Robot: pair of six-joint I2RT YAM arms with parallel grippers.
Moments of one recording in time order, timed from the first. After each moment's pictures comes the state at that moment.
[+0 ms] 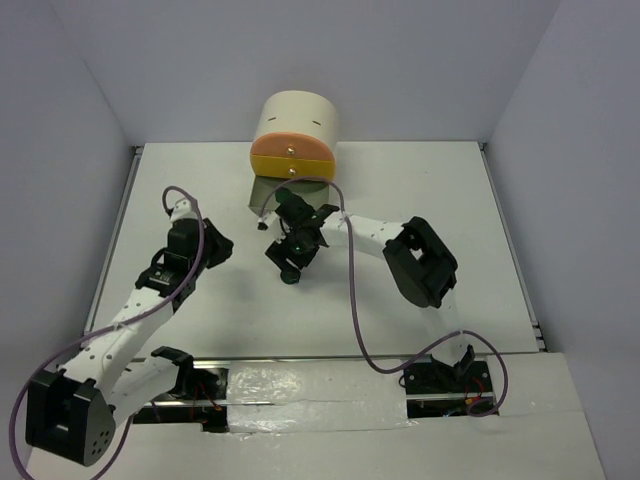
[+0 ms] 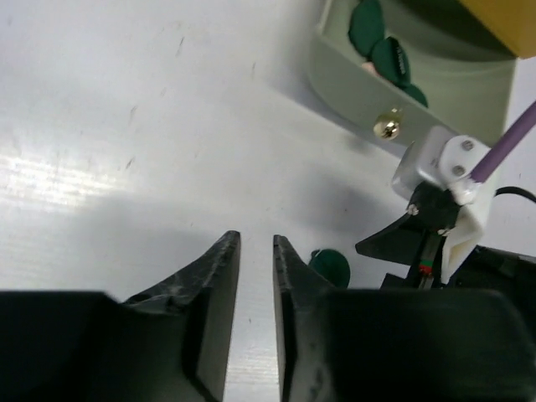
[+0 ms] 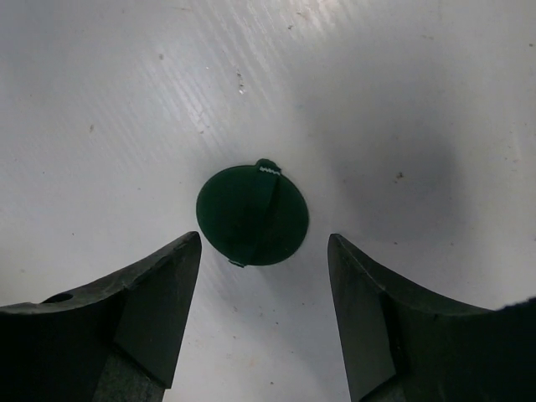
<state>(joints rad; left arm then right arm) -0.27 0.96 0.64 -0.21 -0.15 -0.67 0.82 2.08 1.53 -0.56 -0.25 -0.13</state>
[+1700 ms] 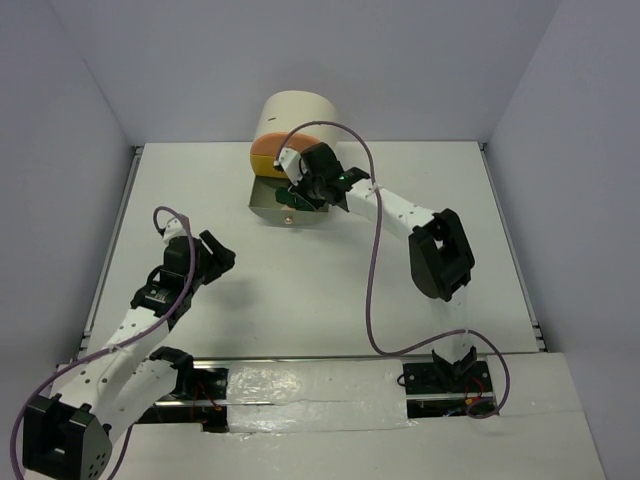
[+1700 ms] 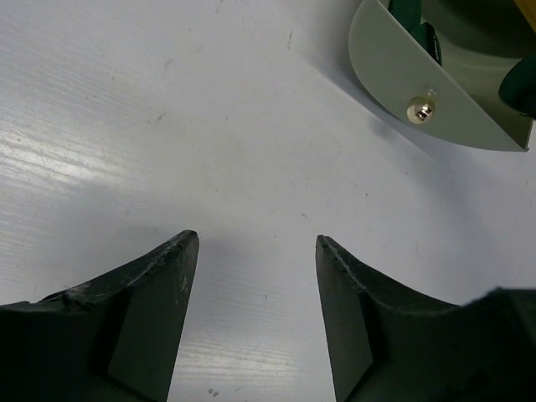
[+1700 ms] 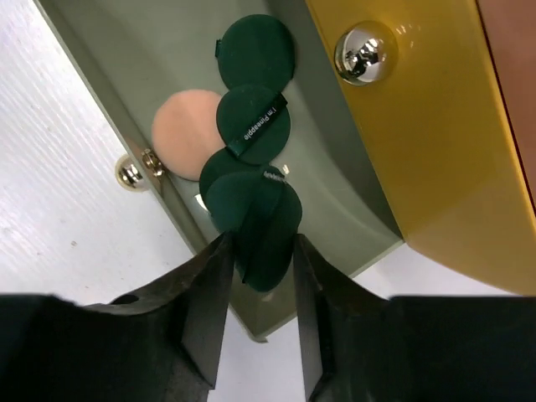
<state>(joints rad) -0.26 0.81 0.50 -0.27 -0.17 -0.76 0.64 2.03 1.72 -0.41 -0.01 -0.43</state>
